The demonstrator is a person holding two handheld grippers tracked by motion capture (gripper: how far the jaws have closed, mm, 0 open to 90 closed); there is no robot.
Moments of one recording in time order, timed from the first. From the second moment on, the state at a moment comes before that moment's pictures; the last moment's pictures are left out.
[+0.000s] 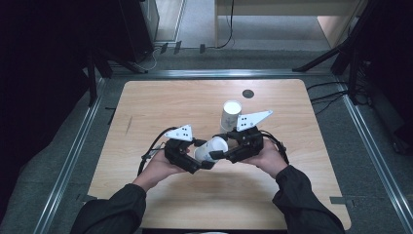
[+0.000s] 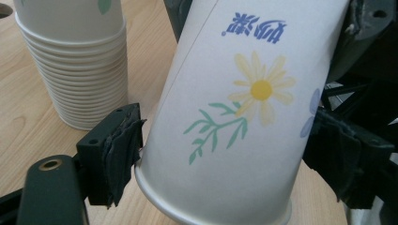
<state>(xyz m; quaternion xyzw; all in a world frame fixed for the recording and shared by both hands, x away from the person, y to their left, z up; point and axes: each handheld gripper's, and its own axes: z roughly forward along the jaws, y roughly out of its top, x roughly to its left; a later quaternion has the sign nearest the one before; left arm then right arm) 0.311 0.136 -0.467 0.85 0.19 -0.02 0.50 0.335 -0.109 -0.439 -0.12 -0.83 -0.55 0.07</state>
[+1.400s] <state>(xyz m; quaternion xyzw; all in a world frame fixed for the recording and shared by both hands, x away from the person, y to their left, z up) 0.307 0.145 -0.457 0.85 0.19 -0.02 0.49 0.335 -0.131 -0.434 -0.14 -0.82 -0.55 0.06</state>
